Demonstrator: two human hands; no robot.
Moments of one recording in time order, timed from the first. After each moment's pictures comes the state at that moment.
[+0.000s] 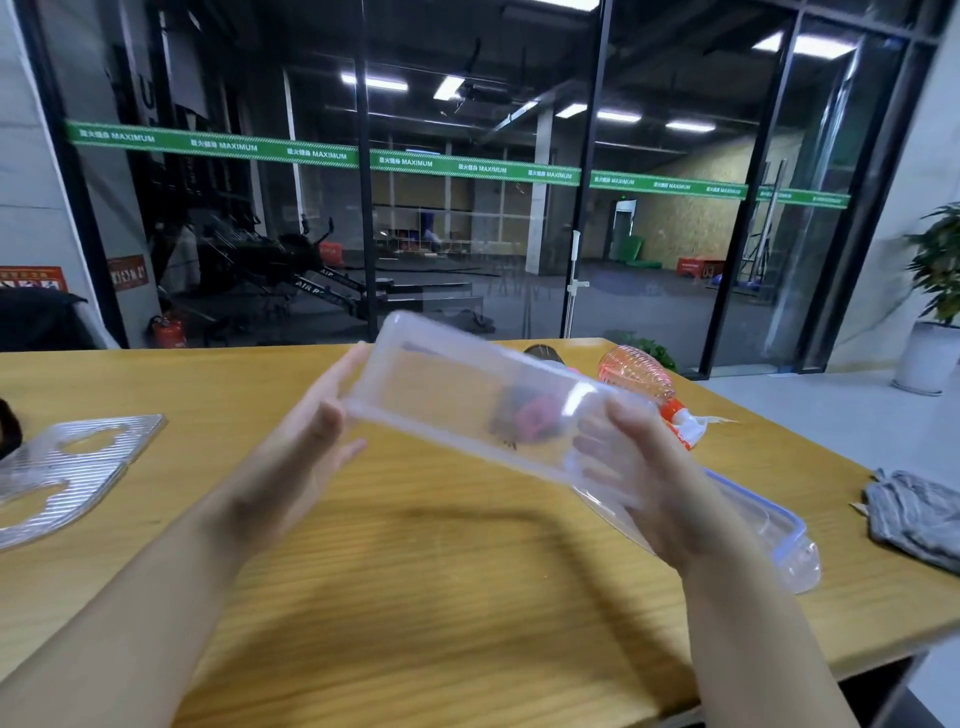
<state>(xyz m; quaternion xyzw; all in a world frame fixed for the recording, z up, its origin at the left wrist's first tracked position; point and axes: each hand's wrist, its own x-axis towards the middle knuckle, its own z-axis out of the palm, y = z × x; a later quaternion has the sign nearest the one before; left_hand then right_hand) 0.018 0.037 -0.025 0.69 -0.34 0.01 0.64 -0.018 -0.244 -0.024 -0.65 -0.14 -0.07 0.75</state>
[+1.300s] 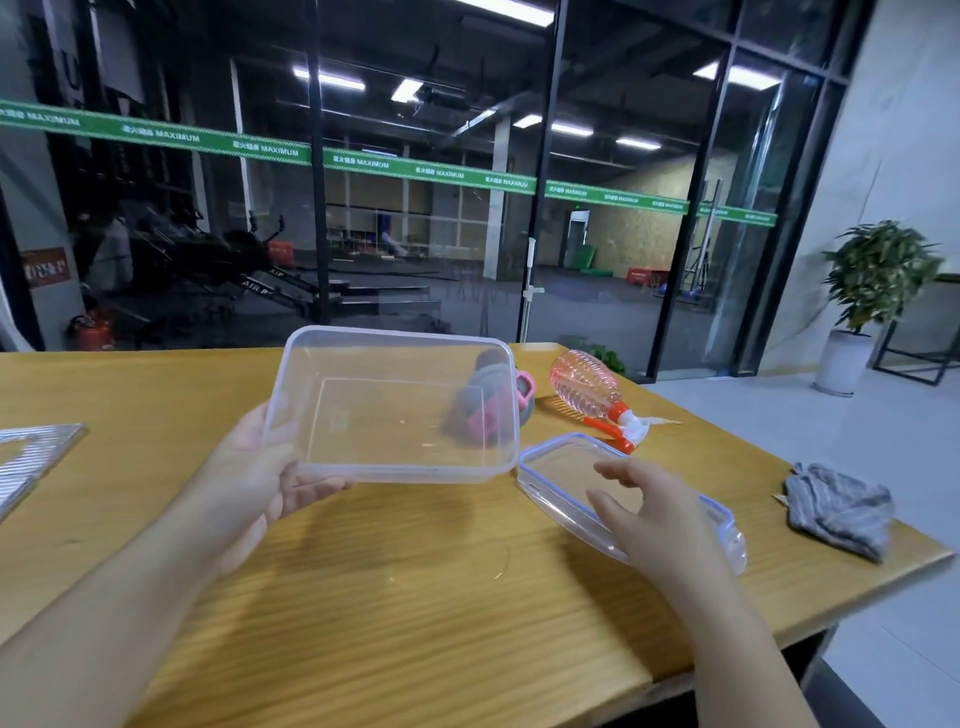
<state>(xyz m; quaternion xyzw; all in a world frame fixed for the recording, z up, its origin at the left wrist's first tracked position) 0.030 0.020 -0.040 0.63 -0.07 0.02 0.77 -0.027 -0.300 -0.073 -0.89 0.03 -0.30 0.34</state>
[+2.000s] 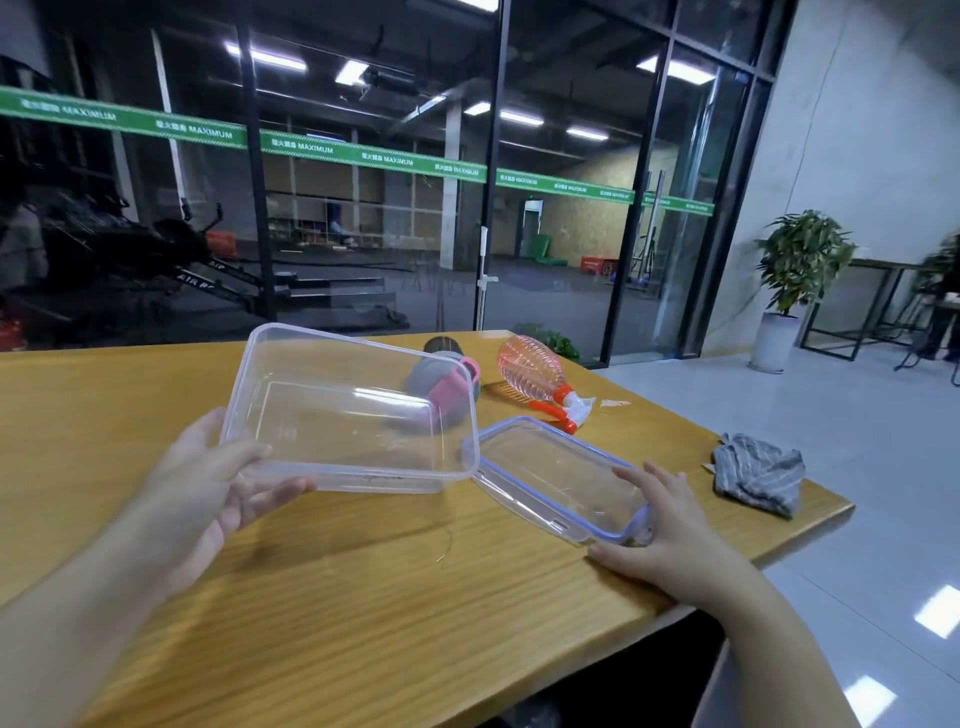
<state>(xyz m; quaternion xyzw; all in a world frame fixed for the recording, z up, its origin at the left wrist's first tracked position) 0.020 -0.001 -0.040 0.58 -0.04 0.00 0.81 -0.063 -0.375 -0.093 -0.94 0.08 -0.12 0.31</state>
